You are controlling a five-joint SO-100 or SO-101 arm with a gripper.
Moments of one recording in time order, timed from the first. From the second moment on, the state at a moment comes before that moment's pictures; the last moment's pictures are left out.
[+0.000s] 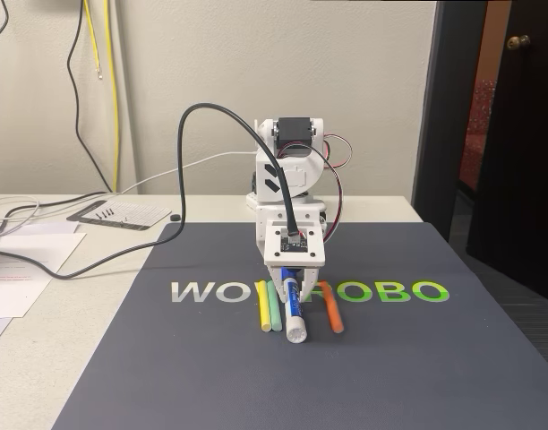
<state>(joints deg) -14.3 12.4 -17.0 106.1 -86.0</state>
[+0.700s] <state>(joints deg) -14.3 11.1 -17.0 102.9 -85.0</state>
